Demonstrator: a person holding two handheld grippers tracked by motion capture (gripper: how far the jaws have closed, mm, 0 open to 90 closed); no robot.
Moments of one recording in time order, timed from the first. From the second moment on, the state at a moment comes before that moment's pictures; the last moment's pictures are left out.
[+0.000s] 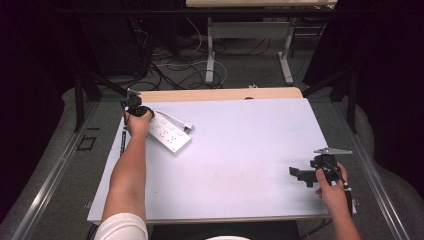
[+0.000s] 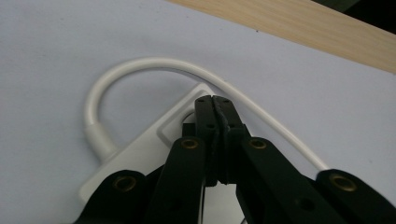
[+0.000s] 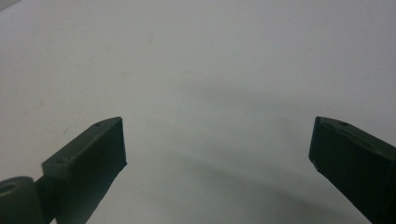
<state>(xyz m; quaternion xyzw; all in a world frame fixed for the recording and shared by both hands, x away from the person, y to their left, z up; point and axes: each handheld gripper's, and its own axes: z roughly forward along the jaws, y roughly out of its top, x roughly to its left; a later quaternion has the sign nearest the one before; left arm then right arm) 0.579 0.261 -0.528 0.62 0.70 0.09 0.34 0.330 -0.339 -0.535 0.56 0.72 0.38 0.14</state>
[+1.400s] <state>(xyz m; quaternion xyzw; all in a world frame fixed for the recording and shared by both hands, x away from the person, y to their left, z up) 0.573 0.257 -0.518 0.61 0.71 0.08 0.34 0.329 -0.339 -0.533 0.56 0.72 0.38 0.14</state>
